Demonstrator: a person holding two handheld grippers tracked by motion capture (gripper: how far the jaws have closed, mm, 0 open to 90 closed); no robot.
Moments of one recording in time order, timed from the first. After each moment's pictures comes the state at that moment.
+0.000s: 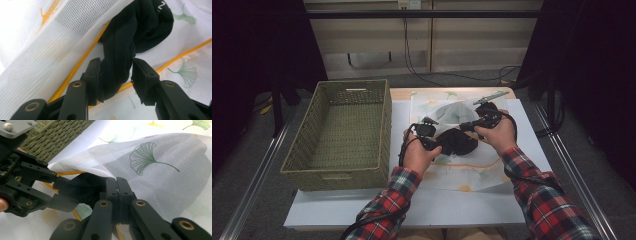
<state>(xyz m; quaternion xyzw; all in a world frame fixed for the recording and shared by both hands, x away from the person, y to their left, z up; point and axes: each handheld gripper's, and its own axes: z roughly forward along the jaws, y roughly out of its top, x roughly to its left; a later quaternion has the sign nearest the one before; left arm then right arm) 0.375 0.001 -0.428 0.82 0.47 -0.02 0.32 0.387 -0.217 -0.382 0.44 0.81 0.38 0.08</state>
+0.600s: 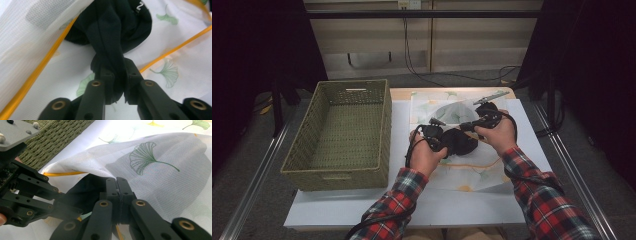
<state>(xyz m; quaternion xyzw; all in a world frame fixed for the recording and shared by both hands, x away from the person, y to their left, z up) 0.369 -0.016 -0.428 0.82 0.46 -0.05 0.34 0.386 -0.217 -0.382 0.44 0.81 0.38 0.08</state>
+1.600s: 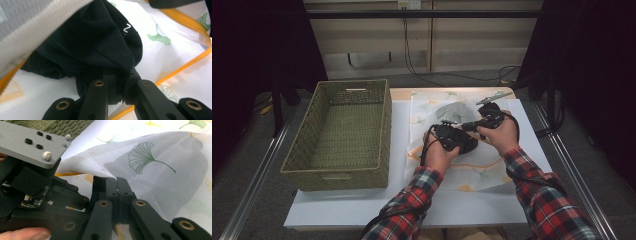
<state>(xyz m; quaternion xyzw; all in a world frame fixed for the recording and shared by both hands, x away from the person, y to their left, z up) 0.380 -0.055 -0.450 0.80 0.45 -0.02 0.40 0.386 -0.224 -0.384 0.45 0.80 0.38 0.08</state>
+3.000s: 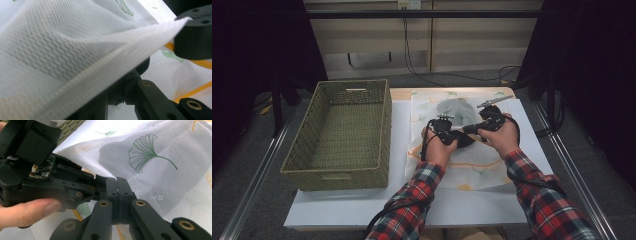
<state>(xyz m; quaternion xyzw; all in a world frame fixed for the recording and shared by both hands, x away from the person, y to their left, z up) 0.399 -0.053 -0.452 0.78 0.47 0.02 0.41 0.384 -0.228 -0.393 0.45 0.80 0.38 0.08</state>
